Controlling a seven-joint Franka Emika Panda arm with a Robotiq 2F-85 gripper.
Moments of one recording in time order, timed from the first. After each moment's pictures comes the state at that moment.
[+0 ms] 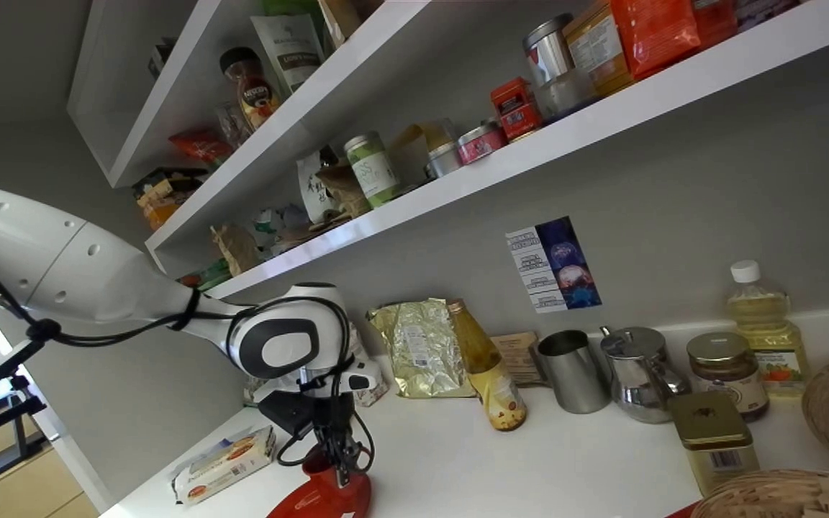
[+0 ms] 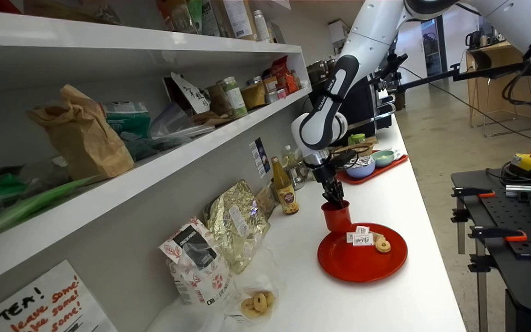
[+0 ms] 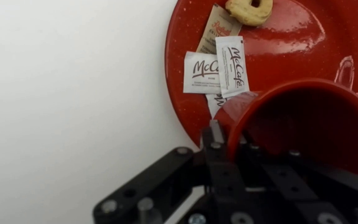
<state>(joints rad) -0.12 0.53 0.05 -1.95 0.17 2.21 -0.07</state>
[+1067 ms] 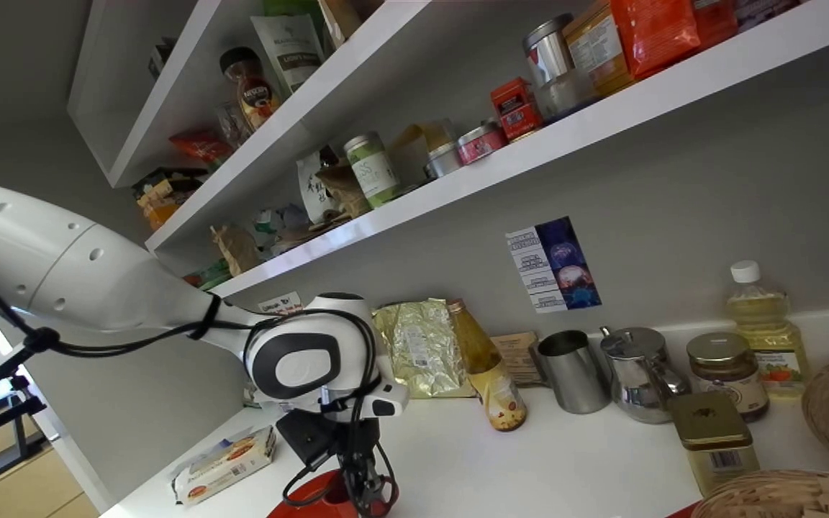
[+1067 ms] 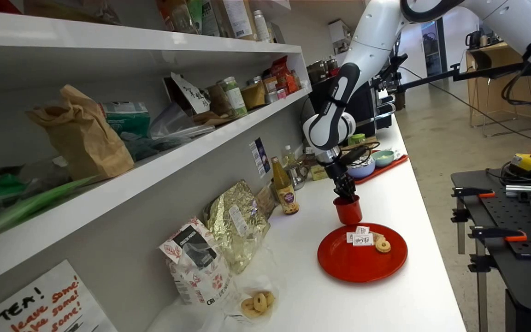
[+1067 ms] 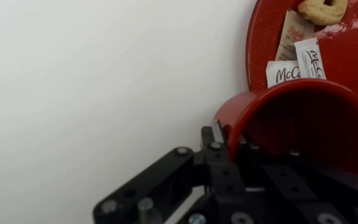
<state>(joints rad) -0.15 0.55 -0.04 -1.97 0.17 2.21 -0.07</state>
